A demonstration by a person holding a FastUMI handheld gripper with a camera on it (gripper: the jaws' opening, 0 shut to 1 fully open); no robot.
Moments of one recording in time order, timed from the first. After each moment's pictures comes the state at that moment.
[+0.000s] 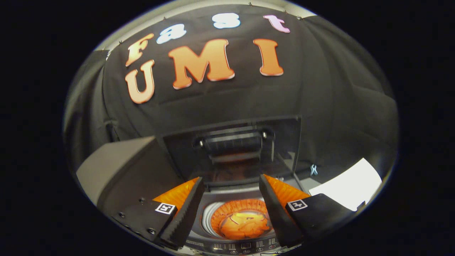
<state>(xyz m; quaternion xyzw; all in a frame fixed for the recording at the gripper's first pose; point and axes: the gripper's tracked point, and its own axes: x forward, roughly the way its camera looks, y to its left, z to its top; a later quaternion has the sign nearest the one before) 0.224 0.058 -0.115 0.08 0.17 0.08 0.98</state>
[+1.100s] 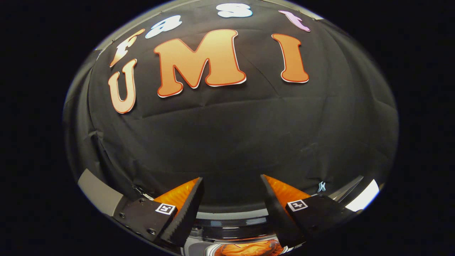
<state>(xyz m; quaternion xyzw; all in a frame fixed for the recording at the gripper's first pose) 0.447 0.092 -0.103 0.05 0.19 0.06 0.98</state>
